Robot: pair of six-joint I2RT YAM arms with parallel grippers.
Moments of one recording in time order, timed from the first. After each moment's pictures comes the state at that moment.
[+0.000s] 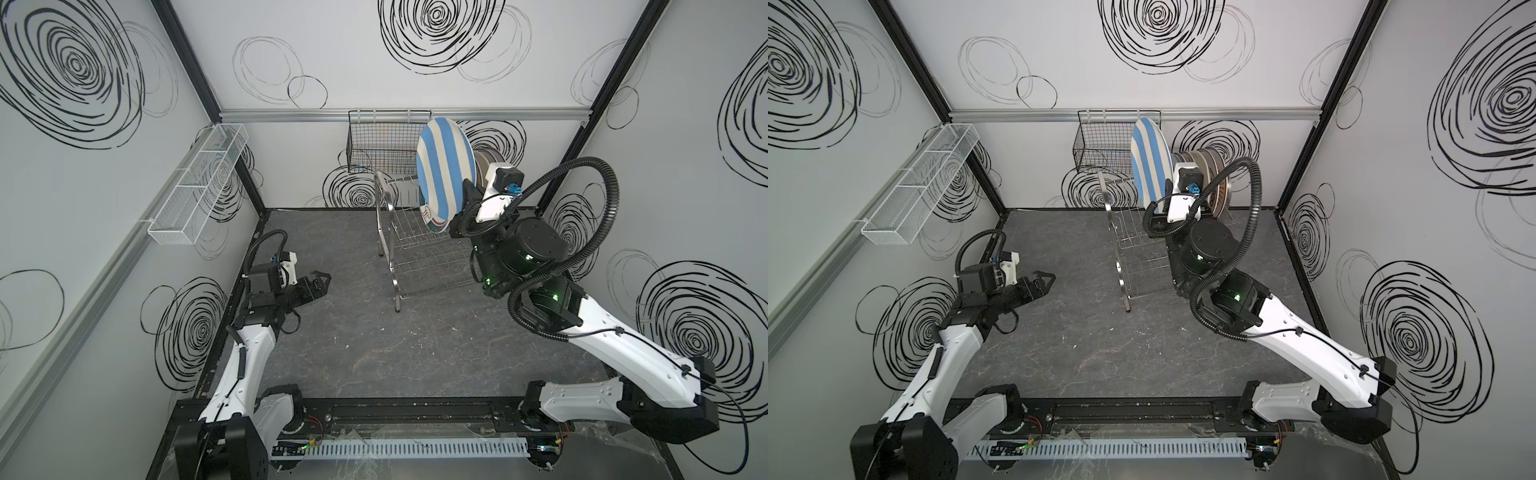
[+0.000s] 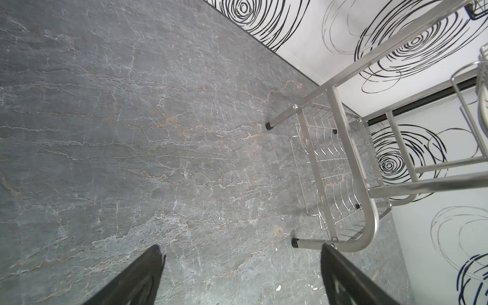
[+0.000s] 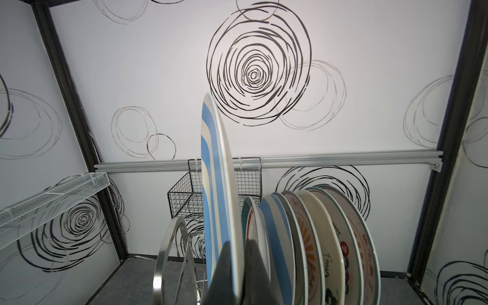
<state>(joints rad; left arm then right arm) 0.17 1.01 0.66 -0.34 0.51 -0.36 0.98 1.23 1.49 -0.01 0.84 -0.07</state>
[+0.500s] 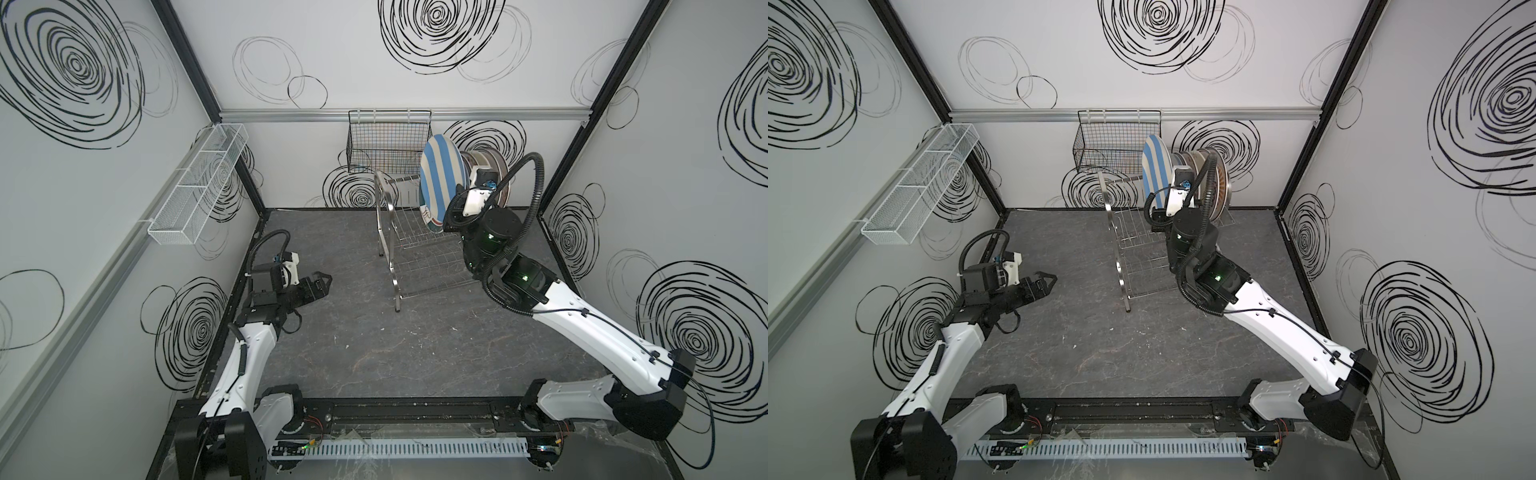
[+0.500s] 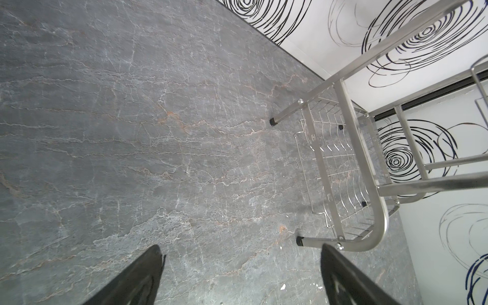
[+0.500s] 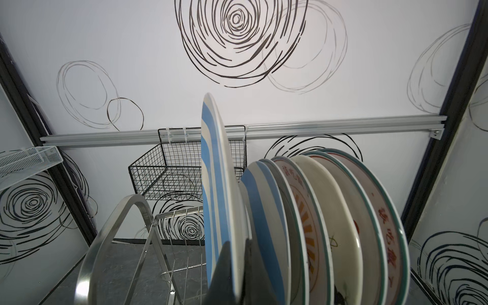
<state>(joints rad) 0.16 1.04 0.66 -0.34 0.50 -0.35 0.80 1.31 1.41 -0.01 0.72 0.04</state>
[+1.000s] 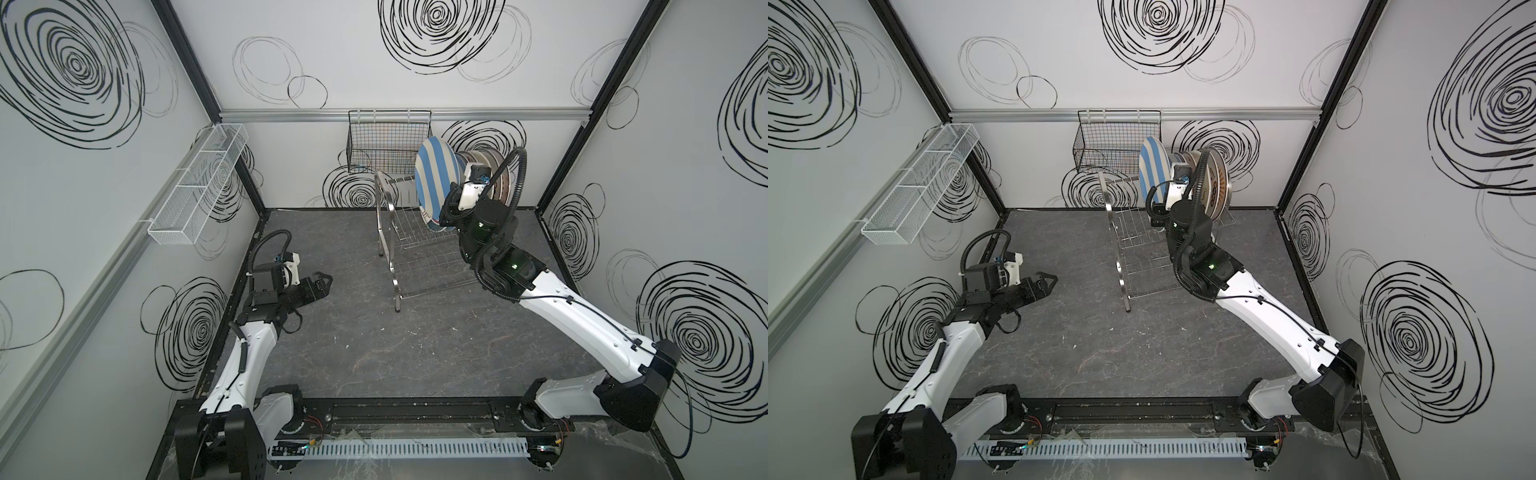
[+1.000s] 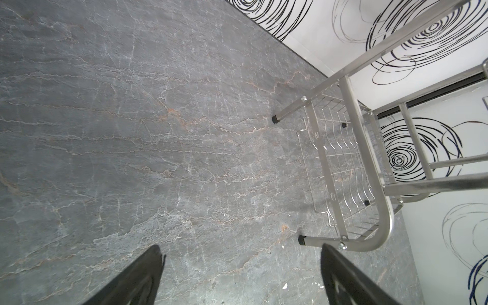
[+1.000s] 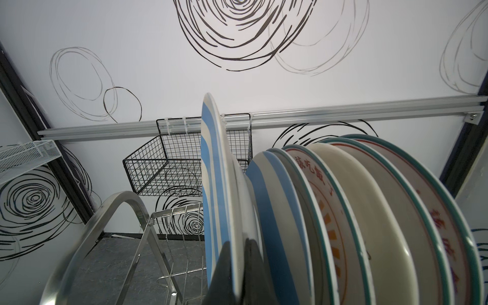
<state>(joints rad) 0.15 1.05 0.66 -0.34 0.49 -0.35 0.72 1.37 1.41 0.01 0.62 0.12</state>
